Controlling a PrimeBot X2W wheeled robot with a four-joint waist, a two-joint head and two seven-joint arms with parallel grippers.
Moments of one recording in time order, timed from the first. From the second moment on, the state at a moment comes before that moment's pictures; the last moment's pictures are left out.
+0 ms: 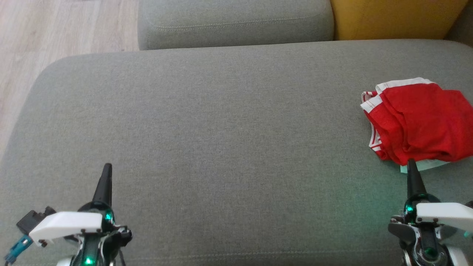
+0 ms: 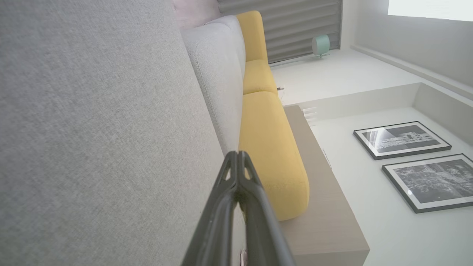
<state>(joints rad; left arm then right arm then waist) -0.03 0.06 -0.01 0.24 -1.42 -0.11 0.02 -0.03 -0.05 -0.08 0.26 1.35 0.13 0.03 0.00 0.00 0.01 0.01</state>
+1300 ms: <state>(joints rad) -0.05 0.06 0.05 0.27 -1.63 -0.12 0.08 -0.05 -0.05 -0.11 0.28 1.62 0.13 0.09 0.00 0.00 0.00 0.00</state>
